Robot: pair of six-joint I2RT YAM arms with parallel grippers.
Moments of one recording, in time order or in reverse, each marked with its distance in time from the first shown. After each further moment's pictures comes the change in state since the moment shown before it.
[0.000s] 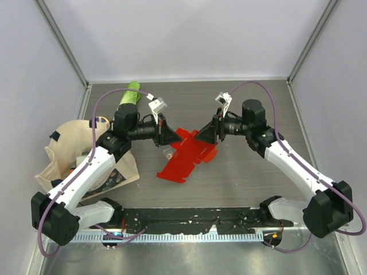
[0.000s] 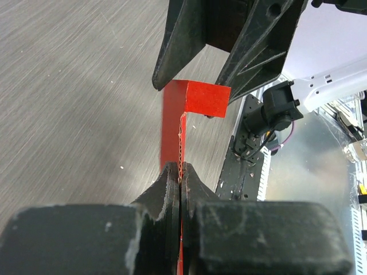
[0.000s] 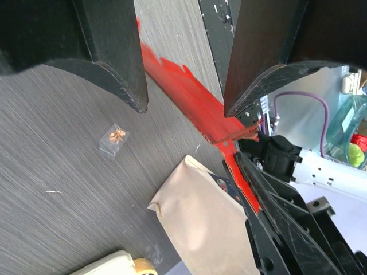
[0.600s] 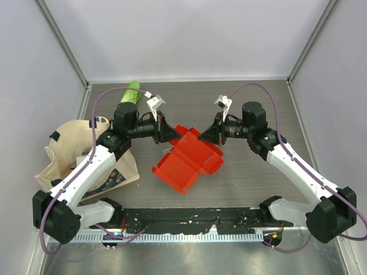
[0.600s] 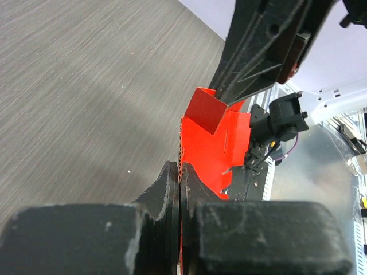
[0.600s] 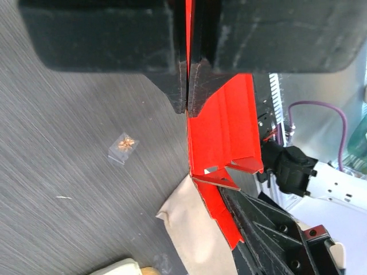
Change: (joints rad) left arm 0.014 0.011 -0.002 0.038 -0.001 -0.025; right arm 0.016 -0.047 0.001 -0.099 0.039 -0.111
